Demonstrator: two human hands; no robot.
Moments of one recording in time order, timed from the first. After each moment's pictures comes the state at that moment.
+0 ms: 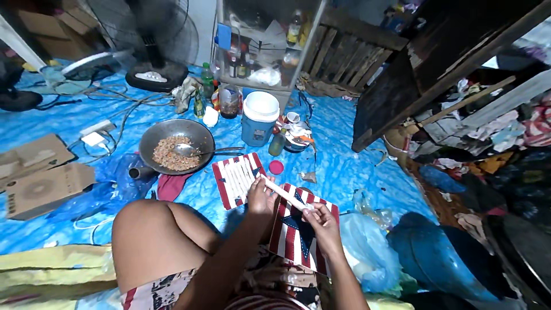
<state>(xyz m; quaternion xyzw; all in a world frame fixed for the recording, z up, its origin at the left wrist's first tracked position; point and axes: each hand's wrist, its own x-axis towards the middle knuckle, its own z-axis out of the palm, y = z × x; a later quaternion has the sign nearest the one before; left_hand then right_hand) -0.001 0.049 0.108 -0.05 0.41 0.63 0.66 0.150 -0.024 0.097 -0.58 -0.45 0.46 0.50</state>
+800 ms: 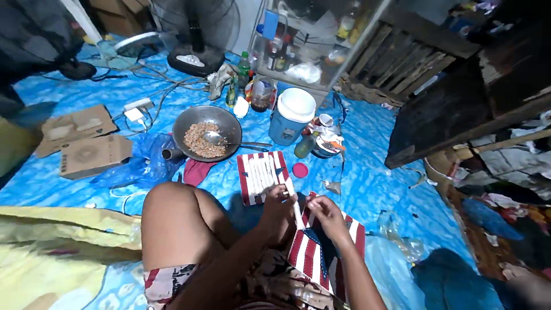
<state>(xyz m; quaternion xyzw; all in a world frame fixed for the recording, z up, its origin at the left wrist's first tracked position) -0.046 0.034 0.072 0.29 0.49 0.53 0.63 0.129 0.049 0.081 -0.55 -0.62 0.46 0.31</state>
